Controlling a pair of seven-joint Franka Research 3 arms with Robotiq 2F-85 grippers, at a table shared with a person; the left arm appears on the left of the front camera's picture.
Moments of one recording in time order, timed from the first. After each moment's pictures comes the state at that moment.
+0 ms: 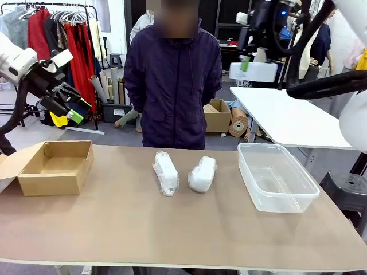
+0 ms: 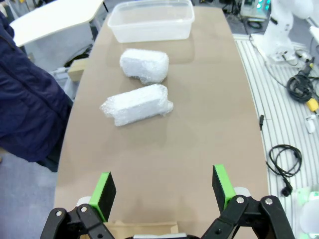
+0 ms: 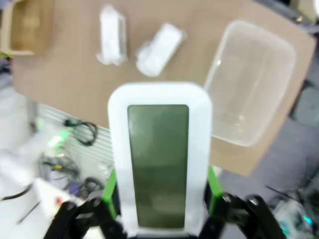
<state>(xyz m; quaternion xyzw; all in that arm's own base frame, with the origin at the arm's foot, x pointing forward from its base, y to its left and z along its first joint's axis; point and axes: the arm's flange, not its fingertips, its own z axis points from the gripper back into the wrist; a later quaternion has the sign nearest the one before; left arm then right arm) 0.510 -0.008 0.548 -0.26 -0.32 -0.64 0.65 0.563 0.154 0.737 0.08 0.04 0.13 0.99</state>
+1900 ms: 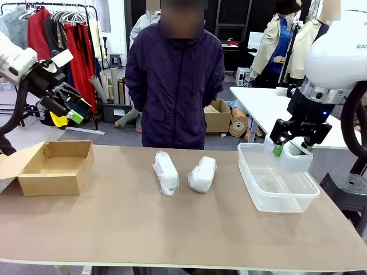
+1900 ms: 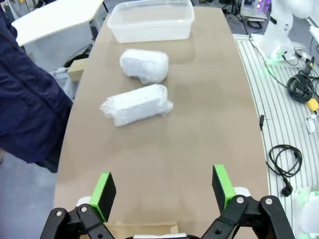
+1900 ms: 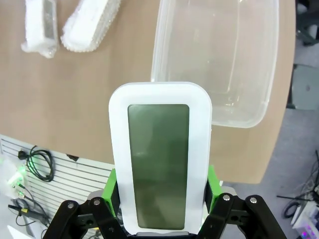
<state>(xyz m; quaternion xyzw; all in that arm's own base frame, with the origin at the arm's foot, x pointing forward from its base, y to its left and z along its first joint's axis) 0.510 -0.009 0.548 -0.26 -0.32 -0.64 0.65 0.398 0.090 0.549 0.04 -0.06 0.06 1.00</state>
